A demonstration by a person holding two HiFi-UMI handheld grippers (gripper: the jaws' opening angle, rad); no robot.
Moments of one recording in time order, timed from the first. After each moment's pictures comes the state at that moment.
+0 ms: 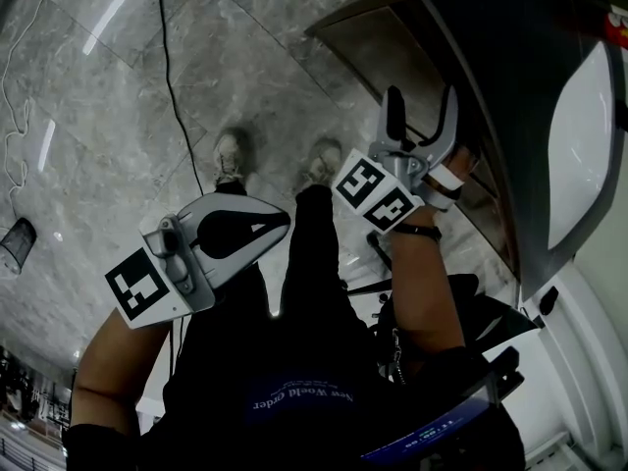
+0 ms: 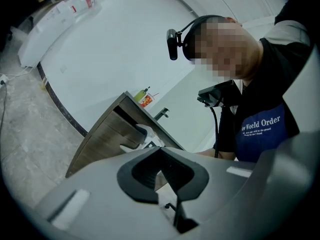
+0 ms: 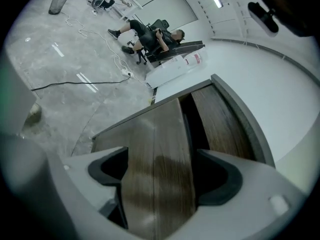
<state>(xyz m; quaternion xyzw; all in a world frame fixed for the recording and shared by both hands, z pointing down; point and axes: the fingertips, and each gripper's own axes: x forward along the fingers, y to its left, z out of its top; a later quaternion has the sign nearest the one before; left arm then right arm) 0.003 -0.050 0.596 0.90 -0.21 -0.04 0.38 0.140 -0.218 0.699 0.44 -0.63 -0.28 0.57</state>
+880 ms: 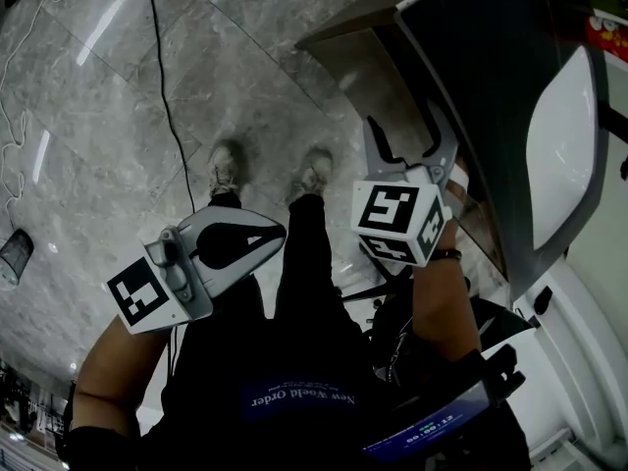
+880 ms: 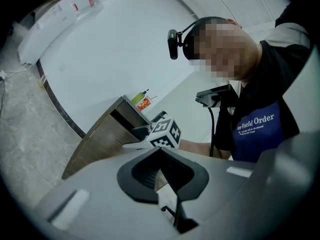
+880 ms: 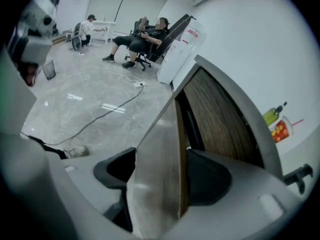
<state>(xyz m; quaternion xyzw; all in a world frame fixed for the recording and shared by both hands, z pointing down) -0.002 -0.056 0.582 0.90 -0.20 -0.06 0.39 0.123 -0.202 0.683 0.36 -0.73 -0.02 0.57</state>
